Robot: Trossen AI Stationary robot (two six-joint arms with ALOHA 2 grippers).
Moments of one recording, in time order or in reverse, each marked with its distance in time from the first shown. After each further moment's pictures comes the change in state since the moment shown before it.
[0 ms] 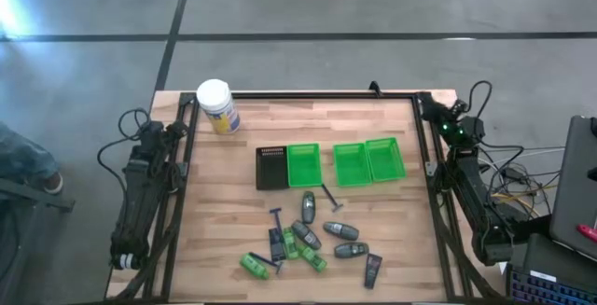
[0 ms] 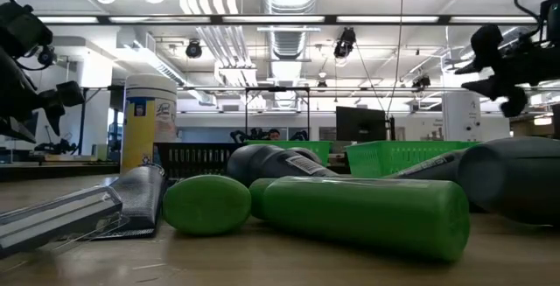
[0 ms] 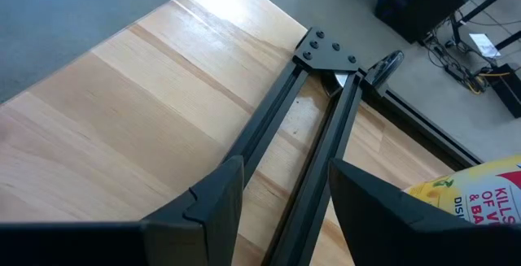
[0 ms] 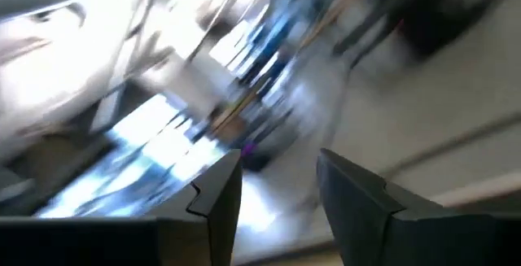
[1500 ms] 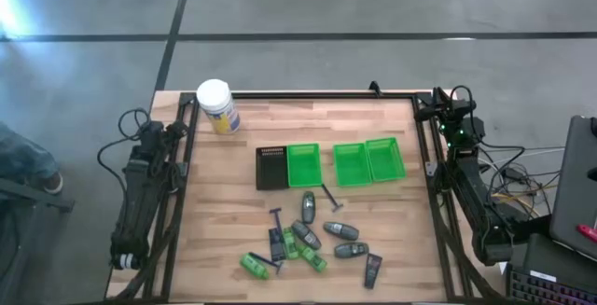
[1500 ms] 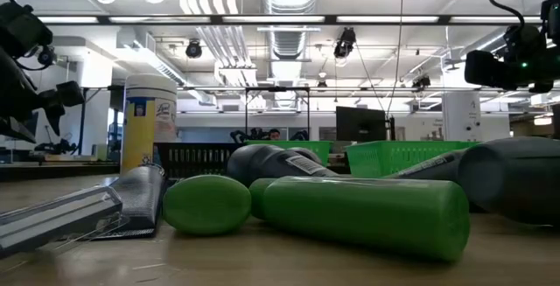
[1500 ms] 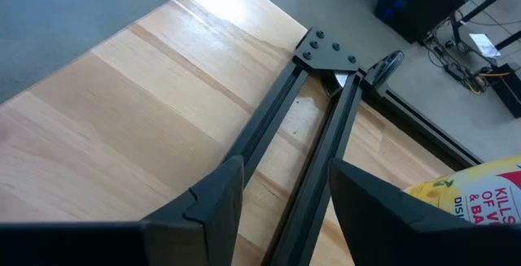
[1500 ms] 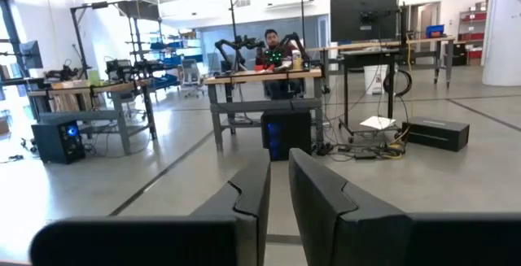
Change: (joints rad) left arm 0.000 0.000 0.000 0.000 0.000 0.000; right arm 0.000 0.000 0.000 0.011 0.327 -0.836
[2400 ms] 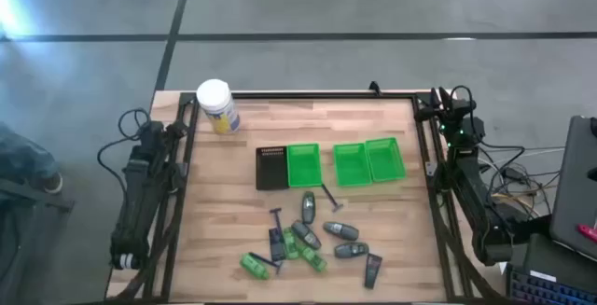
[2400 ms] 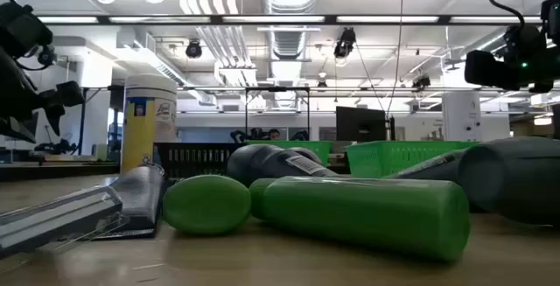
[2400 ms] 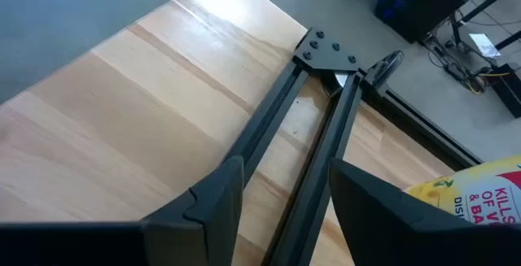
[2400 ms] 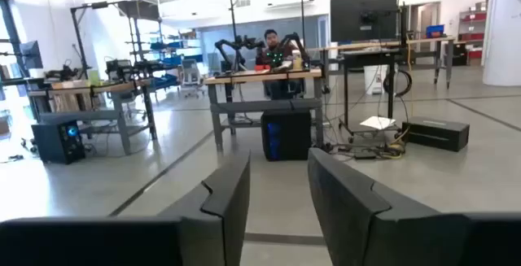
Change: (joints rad) left arm 0.000 0.000 0.000 0.000 0.000 0.000; right arm 0.000 0.000 0.000 0.000 0.000 0.000
